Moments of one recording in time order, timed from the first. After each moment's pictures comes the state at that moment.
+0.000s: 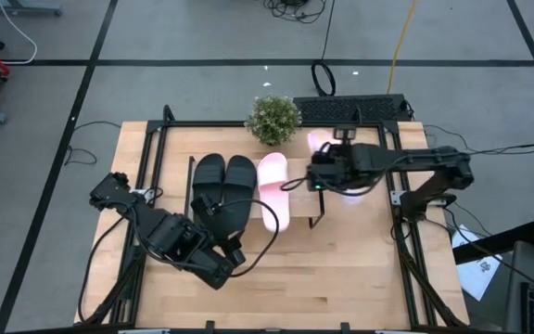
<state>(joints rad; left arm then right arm) -0.57 1.84 2.08 -1.54 -0.72 -0.98 0.05 1.59 1.64 -1.59 0.85 0.03</state>
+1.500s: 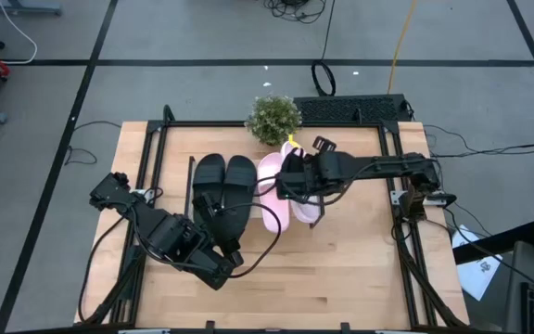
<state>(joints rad) -0.58 1.84 2.08 -1.54 -0.74 -0.87 0.09 1.87 1.97 -1.59 0.71 0.46</state>
